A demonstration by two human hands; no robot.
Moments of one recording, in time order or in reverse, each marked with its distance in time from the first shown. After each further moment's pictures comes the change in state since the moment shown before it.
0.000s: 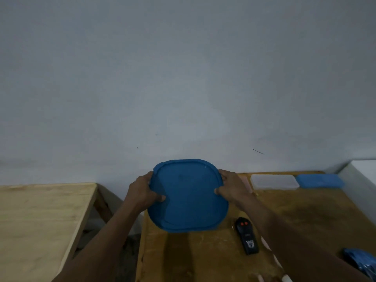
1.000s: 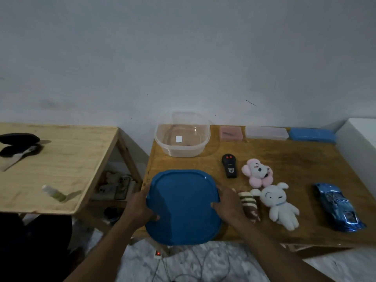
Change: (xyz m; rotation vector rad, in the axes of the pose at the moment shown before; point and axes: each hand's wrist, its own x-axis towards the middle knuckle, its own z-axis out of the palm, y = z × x) left_hand -0.232 -0.087 0.110 0.159 -0.051 -0.156; right_hand -0.197 0.159 0.046 -0.249 -0.038 -0.082
